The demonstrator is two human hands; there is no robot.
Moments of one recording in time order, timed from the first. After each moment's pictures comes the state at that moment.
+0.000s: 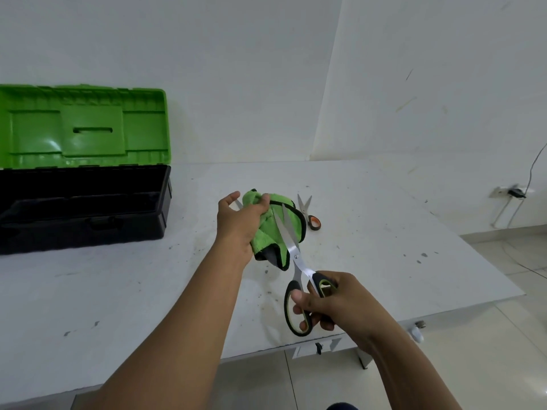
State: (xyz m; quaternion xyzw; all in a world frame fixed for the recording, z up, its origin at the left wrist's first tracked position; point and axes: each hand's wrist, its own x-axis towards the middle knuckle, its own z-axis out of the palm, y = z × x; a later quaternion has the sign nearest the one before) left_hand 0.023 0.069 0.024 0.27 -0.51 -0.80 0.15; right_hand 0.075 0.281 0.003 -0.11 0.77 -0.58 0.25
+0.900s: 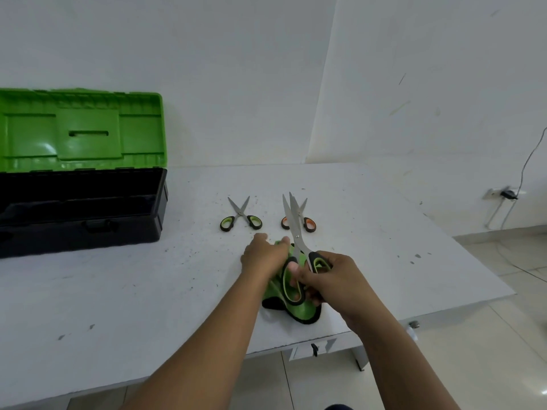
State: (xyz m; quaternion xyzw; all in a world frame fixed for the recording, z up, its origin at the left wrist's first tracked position) left_hand 0.026 0.114 -0.014 0.28 -0.79 -0.54 -0.03; right_hand 0.054 0.270 0.005 -0.09 0.77 -0.61 0.16
